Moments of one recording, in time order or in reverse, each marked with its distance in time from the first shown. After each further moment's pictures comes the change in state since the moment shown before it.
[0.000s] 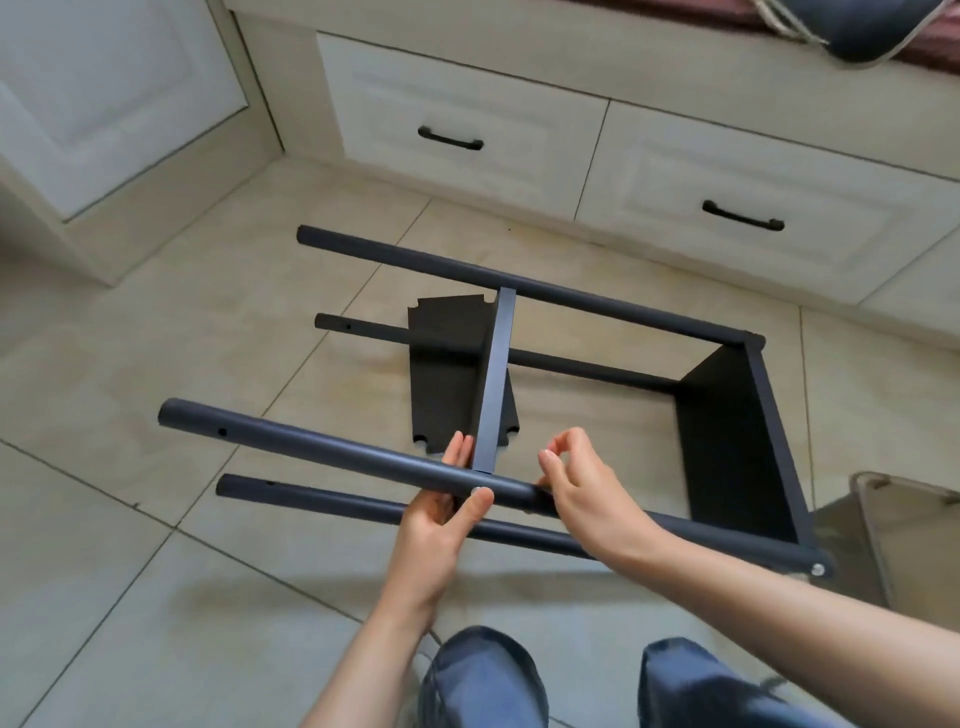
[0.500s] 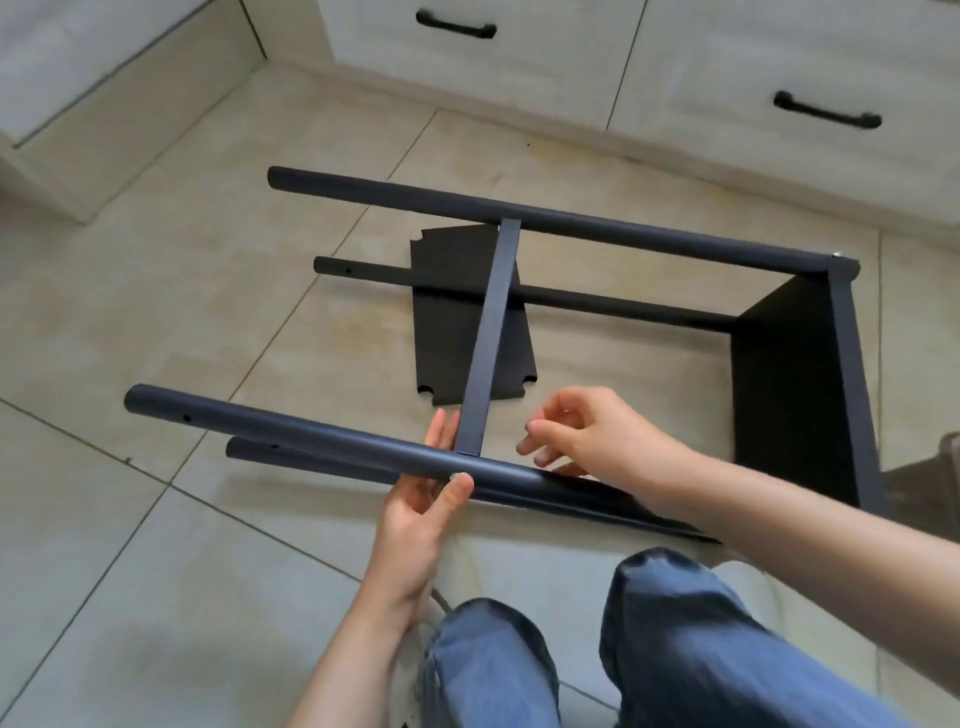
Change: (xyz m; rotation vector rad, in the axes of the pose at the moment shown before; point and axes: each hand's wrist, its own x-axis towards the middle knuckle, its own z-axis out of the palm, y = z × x) left_hand -0.001 -0.029 -0.018 -0.088 0.066 -0.032; right_hand 0.044 0.006 -0.002 0.110 -0.247 0.117
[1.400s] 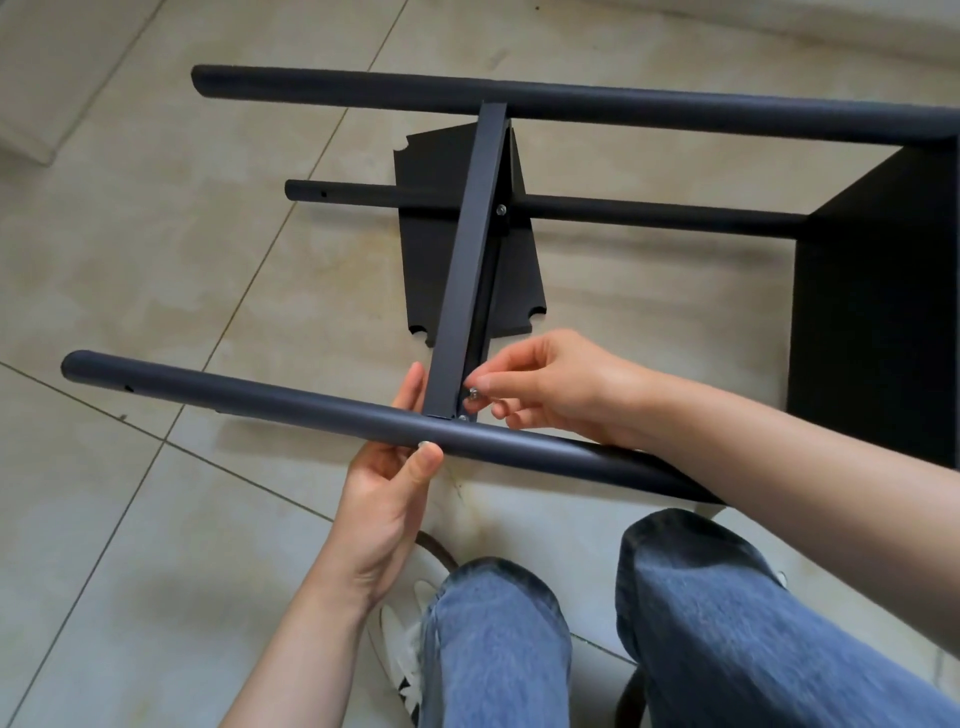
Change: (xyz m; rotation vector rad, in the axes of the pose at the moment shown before) left_hand -0.001 0.004 -0.010 -0.065 -0.013 -0.151; right_hand 0.049 0.022 0.017 0.425 -0.338 0.066
